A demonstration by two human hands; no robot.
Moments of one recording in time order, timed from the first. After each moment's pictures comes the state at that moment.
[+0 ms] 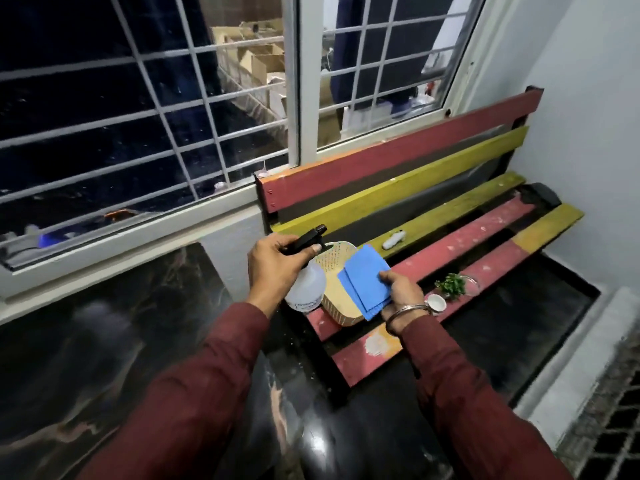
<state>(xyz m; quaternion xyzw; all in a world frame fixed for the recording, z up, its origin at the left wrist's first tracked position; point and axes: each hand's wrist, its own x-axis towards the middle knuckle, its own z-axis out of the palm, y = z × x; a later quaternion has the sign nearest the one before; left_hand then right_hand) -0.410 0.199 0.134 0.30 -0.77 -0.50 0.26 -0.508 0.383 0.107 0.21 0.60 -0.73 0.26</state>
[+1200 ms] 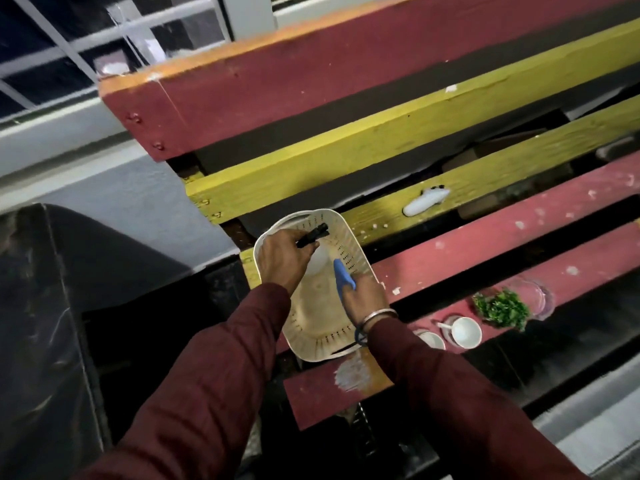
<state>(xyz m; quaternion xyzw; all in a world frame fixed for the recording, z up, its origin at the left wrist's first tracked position) -0.705 0.182 -0.166 0.45 -0.82 -0.34 0.05 -0.761 0.327 -0.169 -0.13 0.89 -0.22 0.37</state>
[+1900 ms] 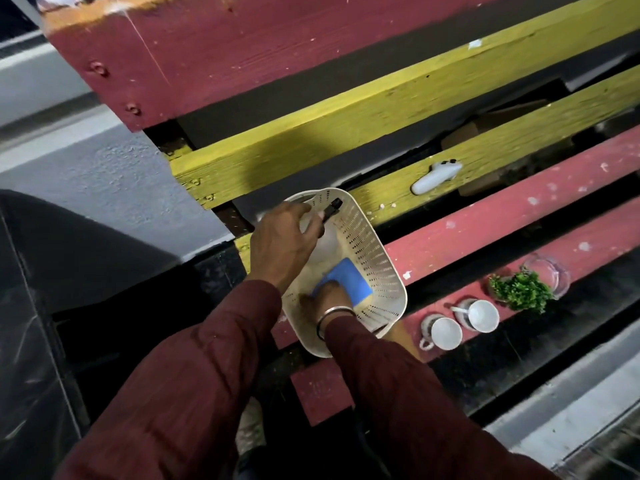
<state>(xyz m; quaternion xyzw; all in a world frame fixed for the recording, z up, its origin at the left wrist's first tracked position) -0.694 0.160 -0.179 0.34 -0.89 -0.29 0.10 -0.697 0.277 -0.271 -0.17 0.88 -0.05 0.44</state>
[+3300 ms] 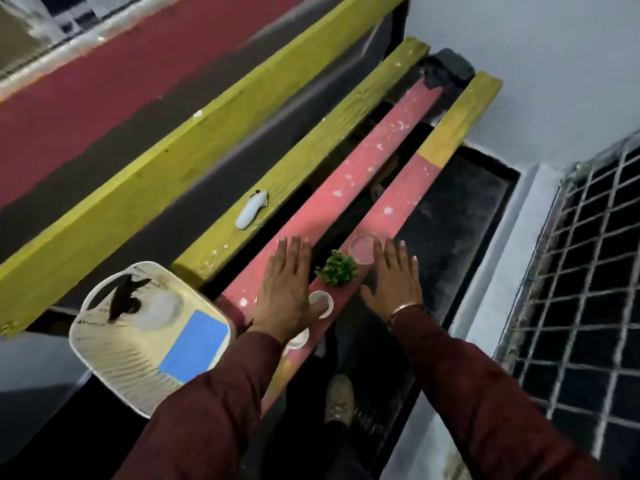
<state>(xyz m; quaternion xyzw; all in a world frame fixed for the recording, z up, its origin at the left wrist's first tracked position) -0.809 0.453 -0.140 -0.01 -0.98 -0.15 -0.10 -0.870 0.663 -0.163 -0.10 0.99 -0.03 0.12</state>
